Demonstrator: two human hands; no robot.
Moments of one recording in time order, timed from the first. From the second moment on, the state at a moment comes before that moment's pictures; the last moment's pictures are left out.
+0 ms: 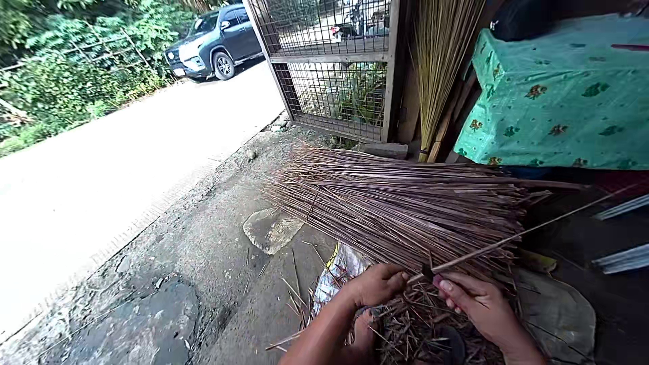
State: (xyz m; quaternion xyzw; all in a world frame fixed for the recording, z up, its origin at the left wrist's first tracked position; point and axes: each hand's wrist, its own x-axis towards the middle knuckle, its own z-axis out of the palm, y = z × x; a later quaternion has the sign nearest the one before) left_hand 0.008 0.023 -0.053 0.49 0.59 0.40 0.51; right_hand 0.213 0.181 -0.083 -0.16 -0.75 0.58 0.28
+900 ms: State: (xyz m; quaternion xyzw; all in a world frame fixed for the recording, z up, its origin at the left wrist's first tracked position) left_hand -0.001 0.015 -0.067 0.47 0.53 0.44 0.56; right_hand 0.215 0.193 -0.071 -0.23 -0.66 0.64 0.31
